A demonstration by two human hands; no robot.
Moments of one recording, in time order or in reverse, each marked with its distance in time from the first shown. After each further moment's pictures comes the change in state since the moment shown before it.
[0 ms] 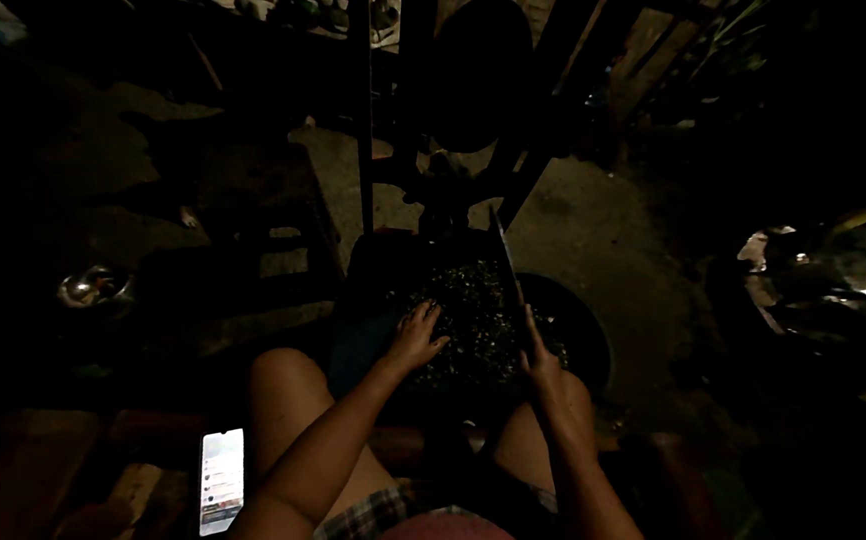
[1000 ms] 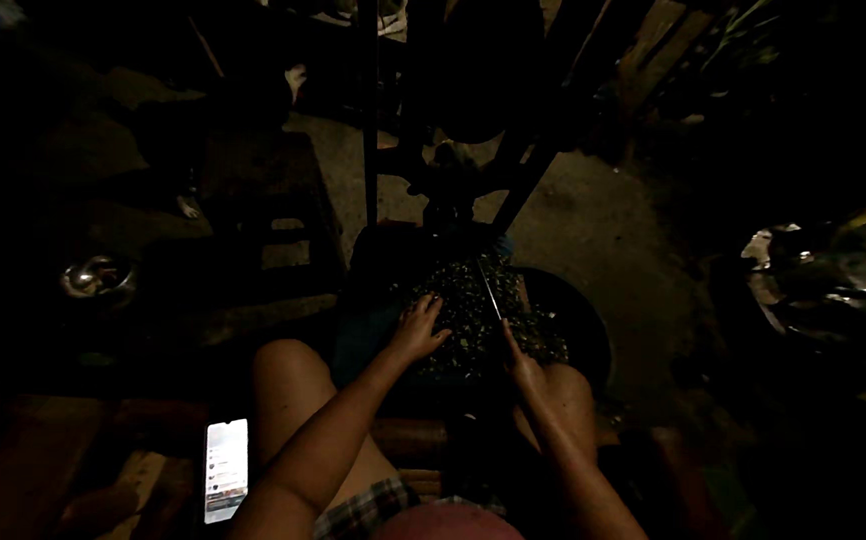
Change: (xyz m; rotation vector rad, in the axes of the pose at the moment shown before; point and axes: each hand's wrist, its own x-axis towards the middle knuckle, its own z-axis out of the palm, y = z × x) left_hand 0.000 -0.005 -0.001 0.003 0.011 0.003; right_hand 0.003 0.019 0.032 -0.127 -0.272 0.172
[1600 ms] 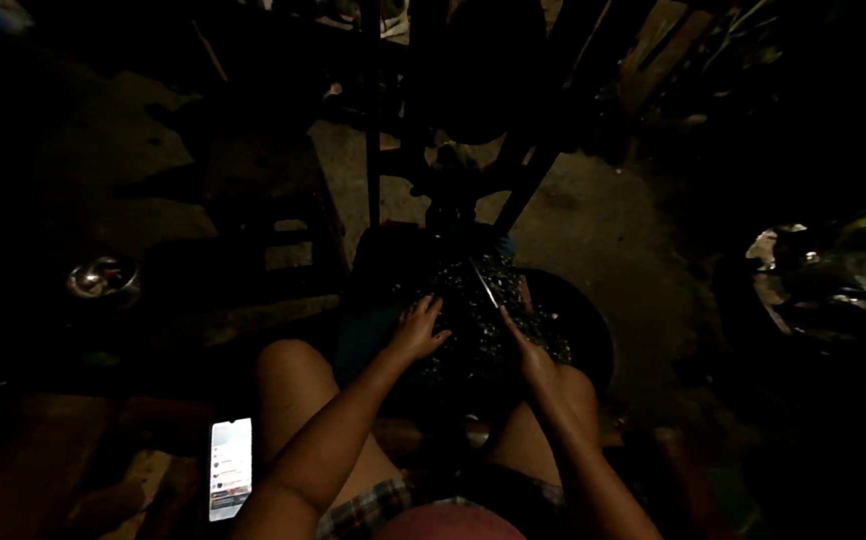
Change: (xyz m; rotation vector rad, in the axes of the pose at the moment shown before) left_hand -0.002 -0.003 -0.004 0.003 -0.009 -0.009; right_hand -0.013 -0.029 -0.029 -0.054 0.081 -0.183
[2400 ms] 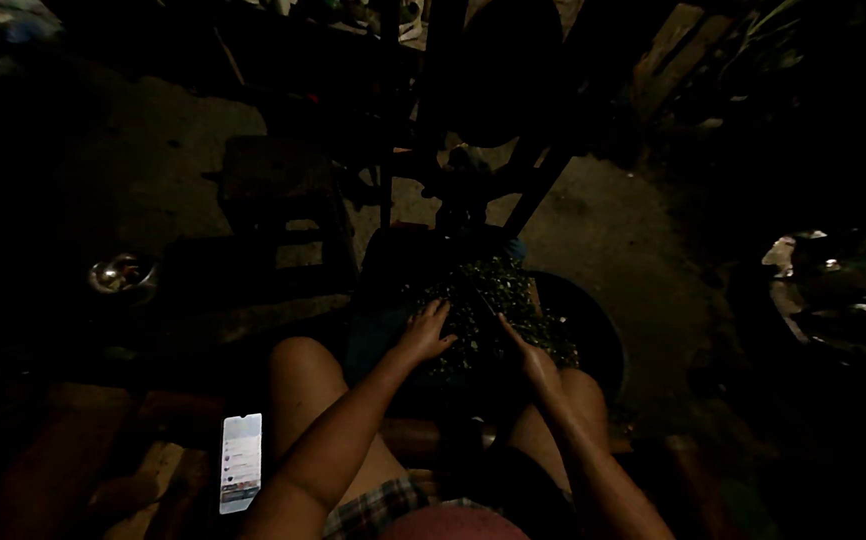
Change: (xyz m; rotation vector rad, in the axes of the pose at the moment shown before) left_hand 0.000 -0.001 0.000 0.012 -0.079 -0.025; right_hand 0.011 0.005 0.006 -0.045 -0.160 0.028
